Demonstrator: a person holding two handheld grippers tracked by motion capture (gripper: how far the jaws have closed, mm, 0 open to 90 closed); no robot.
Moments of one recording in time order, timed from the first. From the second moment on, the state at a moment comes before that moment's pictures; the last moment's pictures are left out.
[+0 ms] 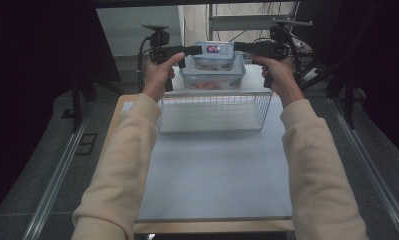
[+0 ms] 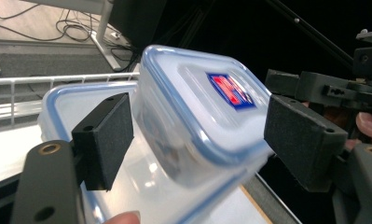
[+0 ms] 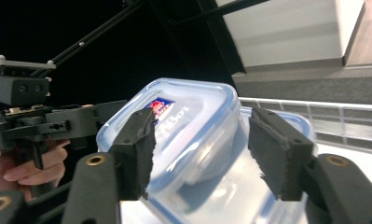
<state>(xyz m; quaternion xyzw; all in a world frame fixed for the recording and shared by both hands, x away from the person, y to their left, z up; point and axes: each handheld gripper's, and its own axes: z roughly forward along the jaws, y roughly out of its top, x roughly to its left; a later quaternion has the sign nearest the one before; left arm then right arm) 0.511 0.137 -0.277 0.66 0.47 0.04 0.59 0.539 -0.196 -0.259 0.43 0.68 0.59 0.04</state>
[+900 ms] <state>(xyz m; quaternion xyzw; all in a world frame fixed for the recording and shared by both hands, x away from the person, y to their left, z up) 0.476 0.153 -0.289 0.65 0.45 0.03 0.60 0.513 -0.169 -0.295 0.37 0.74 0.56 0.05</state>
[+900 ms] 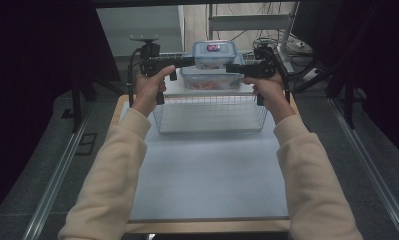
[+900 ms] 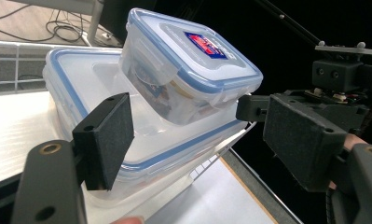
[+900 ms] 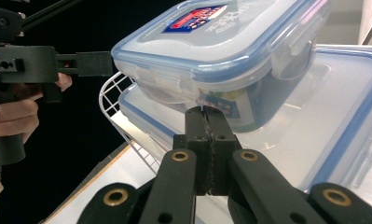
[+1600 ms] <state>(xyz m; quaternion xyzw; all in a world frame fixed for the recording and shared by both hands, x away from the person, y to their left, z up) 0.471 0.156 -0.296 0.66 0.46 0.04 0.59 0.498 -0.183 -0.287 0.37 0.74 0.57 0.06</state>
